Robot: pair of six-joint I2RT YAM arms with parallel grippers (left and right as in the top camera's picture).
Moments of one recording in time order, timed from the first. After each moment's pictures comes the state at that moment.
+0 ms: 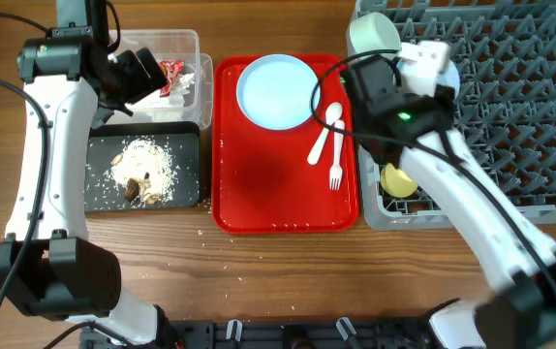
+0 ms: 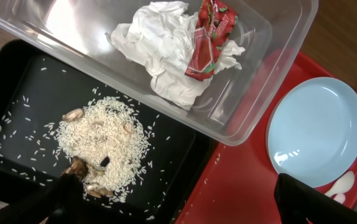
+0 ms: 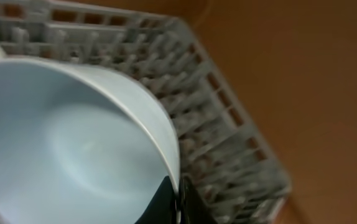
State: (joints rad) left arm 0.05 1.76 1.76 -1.18 0.01 -0.49; right arm 0.45 1.61 1.36 -0.89 1.16 0.40
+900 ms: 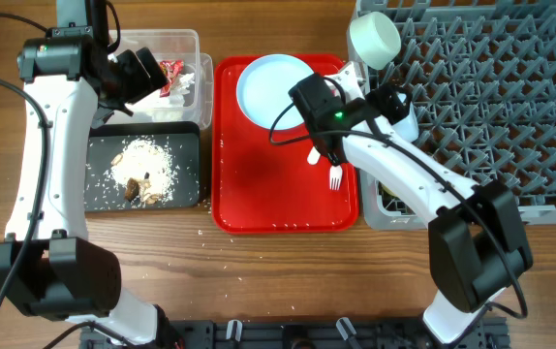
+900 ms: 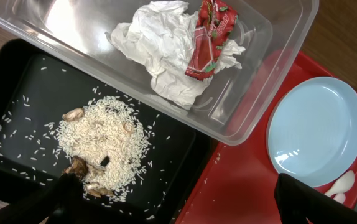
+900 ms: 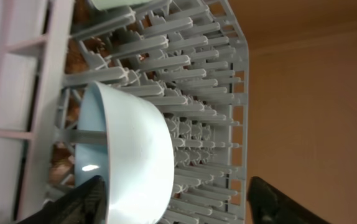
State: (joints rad) left arm 0.05 1.76 1.76 -1.19 0.01 -0.49; right arm 0.56 1.86 1.36 -0.80 1.10 -0.03
